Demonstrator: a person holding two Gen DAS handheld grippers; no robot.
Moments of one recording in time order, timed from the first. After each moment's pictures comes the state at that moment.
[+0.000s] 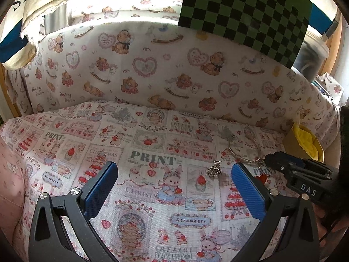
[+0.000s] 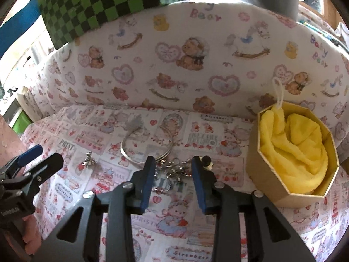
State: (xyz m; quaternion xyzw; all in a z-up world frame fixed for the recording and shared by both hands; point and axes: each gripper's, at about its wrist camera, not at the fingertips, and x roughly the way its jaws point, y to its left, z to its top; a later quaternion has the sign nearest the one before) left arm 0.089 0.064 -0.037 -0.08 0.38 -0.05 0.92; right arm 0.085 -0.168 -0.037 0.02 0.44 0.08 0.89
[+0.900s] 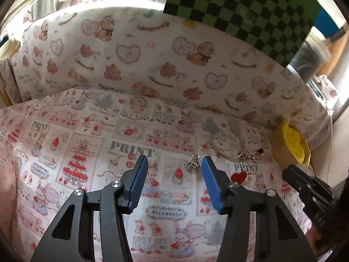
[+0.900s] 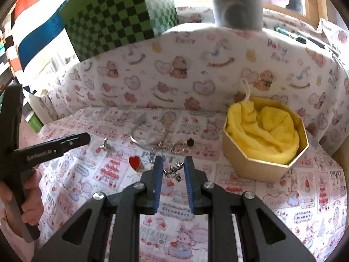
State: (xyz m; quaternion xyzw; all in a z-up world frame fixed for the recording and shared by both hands) left arm 0.105 0.050 -0.024 -0.10 0.45 -0.08 0.88; right arm 0.031 -0.193 -0.010 0.03 0.39 0.09 0.92
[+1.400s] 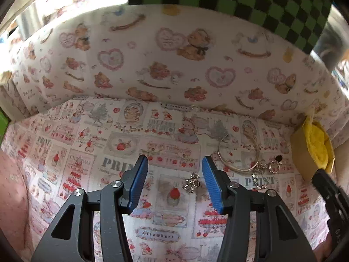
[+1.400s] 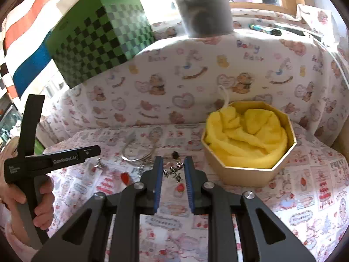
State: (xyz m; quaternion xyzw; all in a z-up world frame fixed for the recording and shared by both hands) left arm 0.129 0.020 -0.041 -0.02 0.49 -0.02 0.87; right arm 0.029 -0.232 -0.008 0.09 0.36 0.07 0.92
